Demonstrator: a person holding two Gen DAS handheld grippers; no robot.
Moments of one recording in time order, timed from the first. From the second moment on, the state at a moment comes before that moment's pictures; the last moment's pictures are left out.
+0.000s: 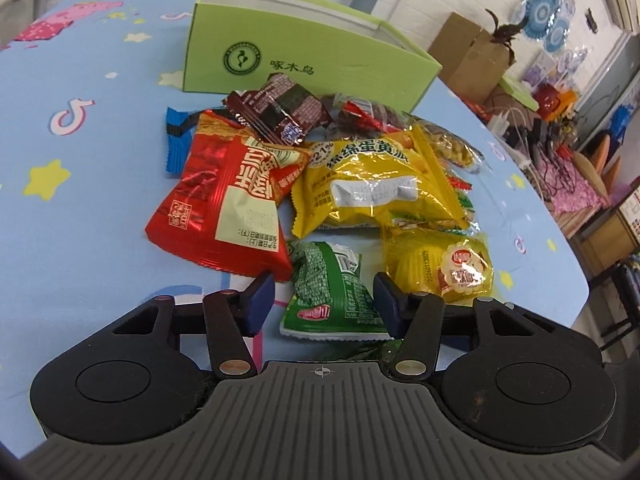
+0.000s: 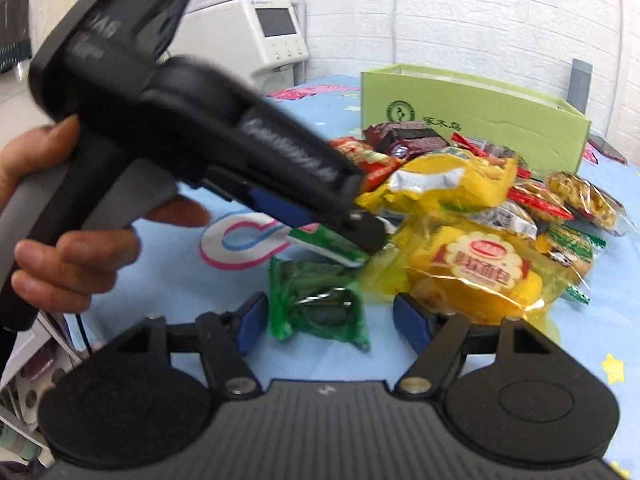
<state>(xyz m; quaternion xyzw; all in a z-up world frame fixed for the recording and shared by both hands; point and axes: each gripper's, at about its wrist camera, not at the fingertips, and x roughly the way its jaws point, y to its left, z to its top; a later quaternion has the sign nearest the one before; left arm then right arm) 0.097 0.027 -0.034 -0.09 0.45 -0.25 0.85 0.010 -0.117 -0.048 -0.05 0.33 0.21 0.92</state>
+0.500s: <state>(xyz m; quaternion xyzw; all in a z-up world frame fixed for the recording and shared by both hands) 0.075 0.059 -0.016 -0.09 0.42 -0.21 0.88 -0.007 -0.141 -0.026 -0.02 0.30 0.23 0.93</state>
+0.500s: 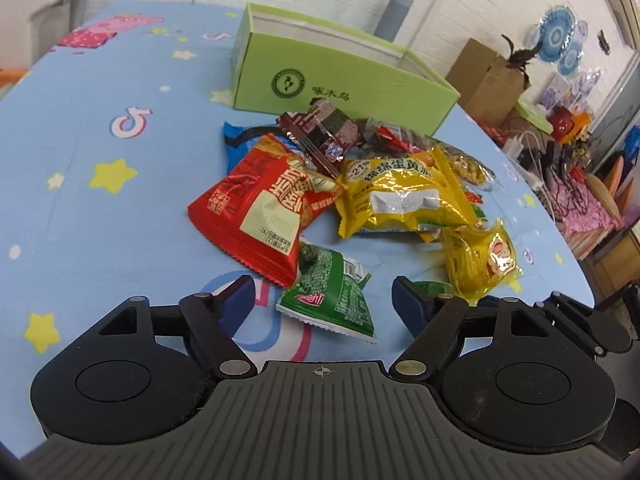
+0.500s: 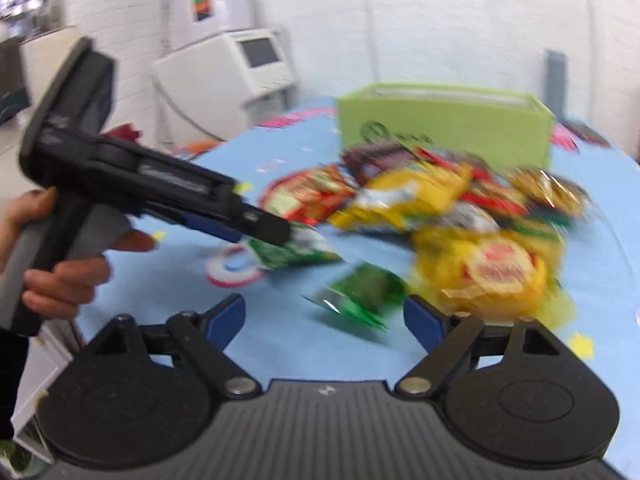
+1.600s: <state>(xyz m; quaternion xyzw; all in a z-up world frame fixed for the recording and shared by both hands) 0.088 0.046 -0.033 -0.06 0.44 -0.24 0.86 0.018 -0.138 -0.047 -0.07 0.34 0.21 0.92</state>
